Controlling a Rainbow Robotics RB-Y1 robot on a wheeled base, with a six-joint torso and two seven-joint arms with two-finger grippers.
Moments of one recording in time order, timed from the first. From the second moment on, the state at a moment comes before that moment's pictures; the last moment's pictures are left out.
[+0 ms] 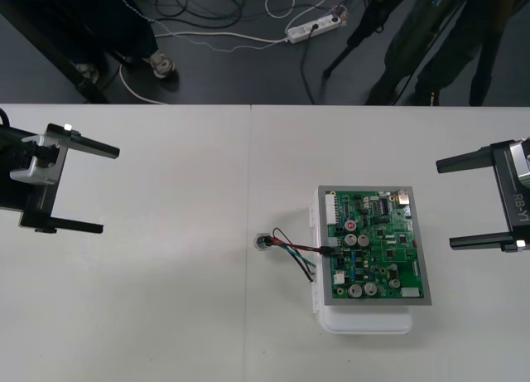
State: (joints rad) right arm -0.11 -0.83 -0.28 -1.92 1.30 -1.57 -0.26; left arm -0.21 0.90 0.19 -1.91 -1.39 -1.54 0.15
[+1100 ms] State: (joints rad) right arm -0.11 -0.85 -0.28 -1.92 1.33 -1.57 -0.26; left arm -0.19 0.90 0.19 -1.91 -1.41 -1.54 0.17
